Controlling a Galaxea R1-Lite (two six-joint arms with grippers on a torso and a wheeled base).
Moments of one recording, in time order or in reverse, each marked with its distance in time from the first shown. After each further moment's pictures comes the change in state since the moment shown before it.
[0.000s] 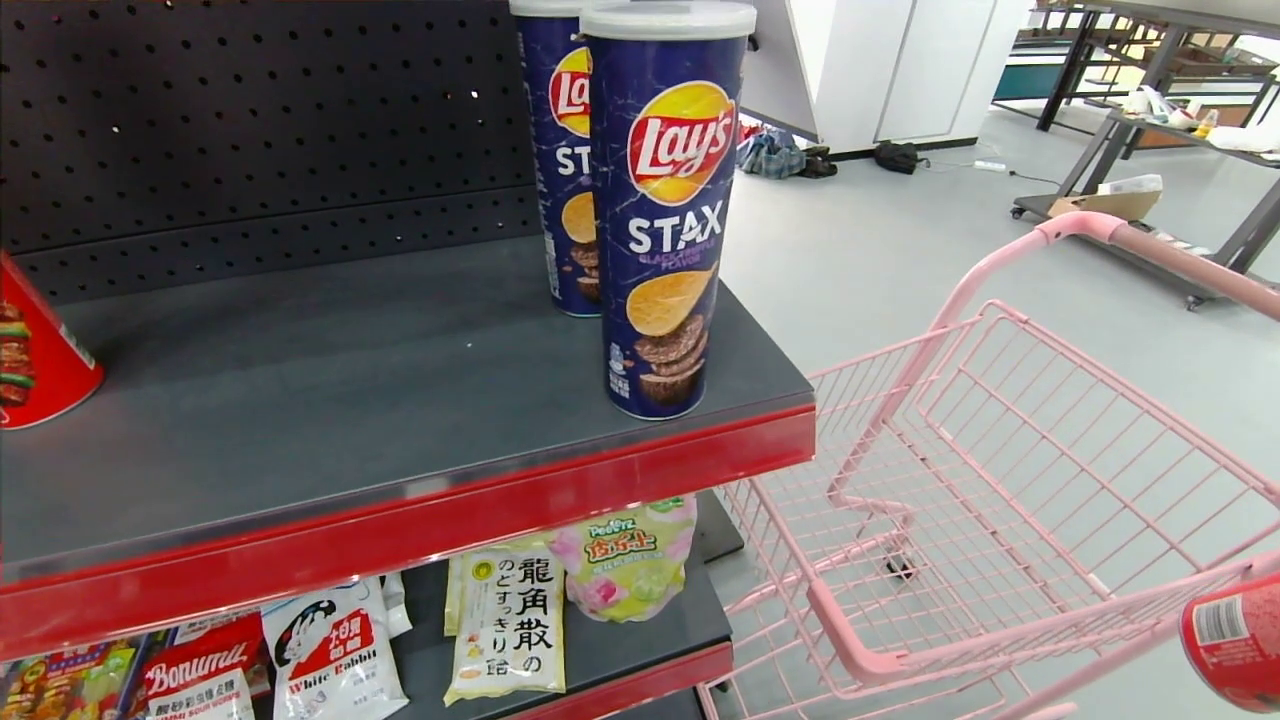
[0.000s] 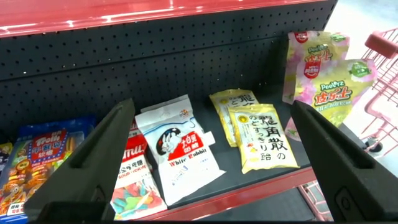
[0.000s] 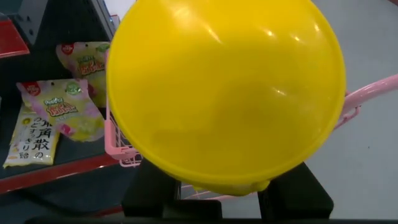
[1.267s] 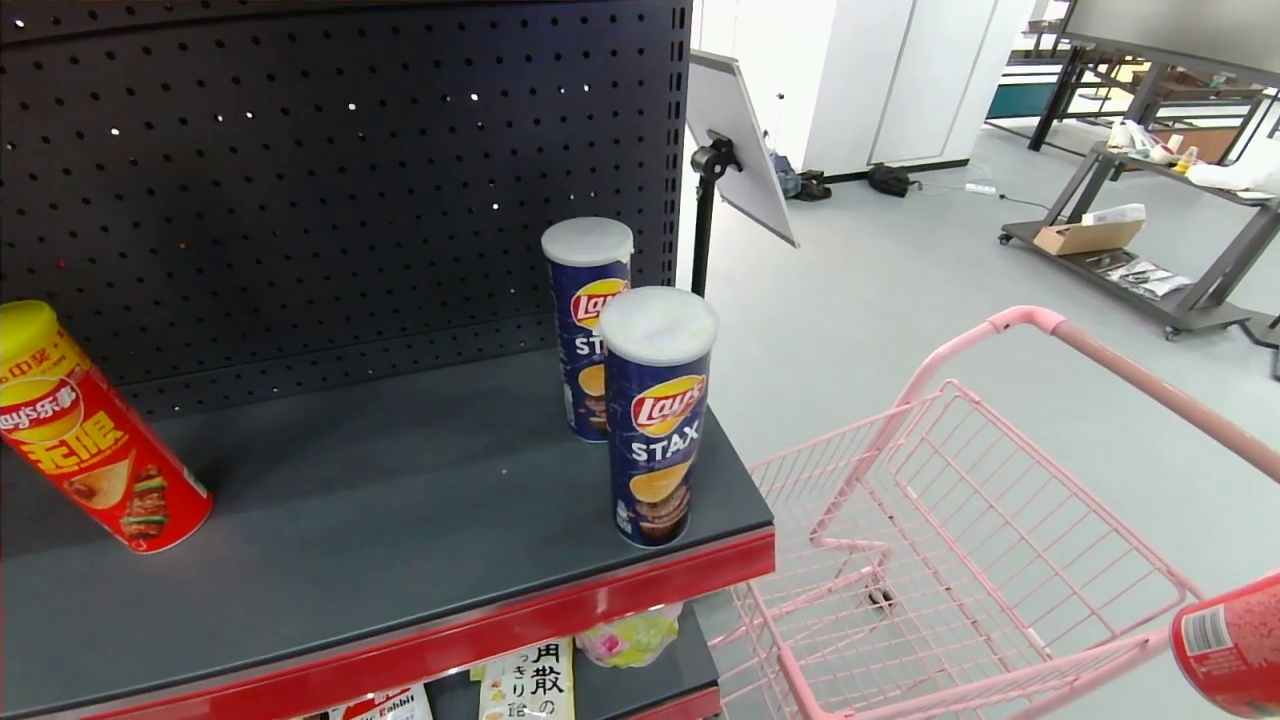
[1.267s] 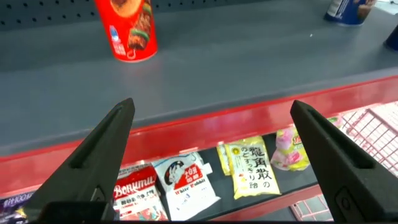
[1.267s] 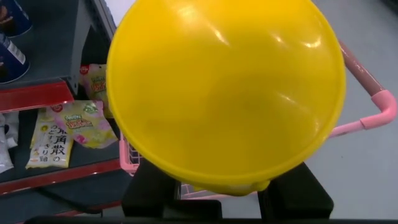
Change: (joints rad) left arm 0.000 0.000 0.000 -0.001 0.000 -0.001; right arm 0.006 0.023 0.030 -0.012 0.001 -0.062
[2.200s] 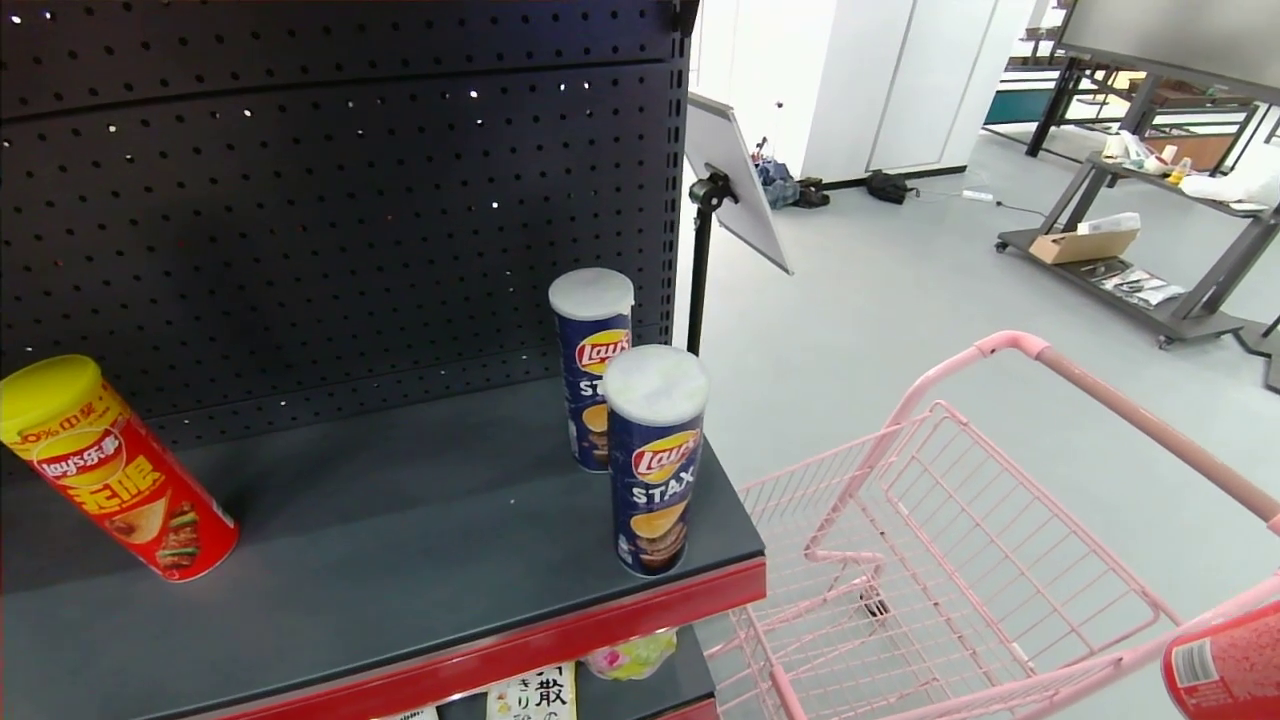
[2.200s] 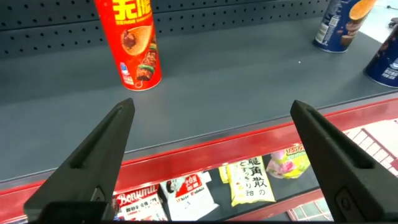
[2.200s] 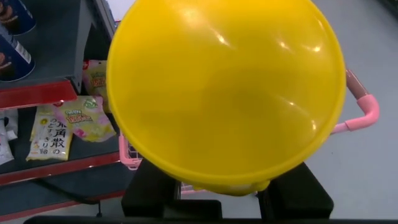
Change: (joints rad) left arm 0.000 0.000 0.000 0.000 0.000 0.000; right arm -0.004 -0.041 0.075 -0.002 -0.001 -0.032
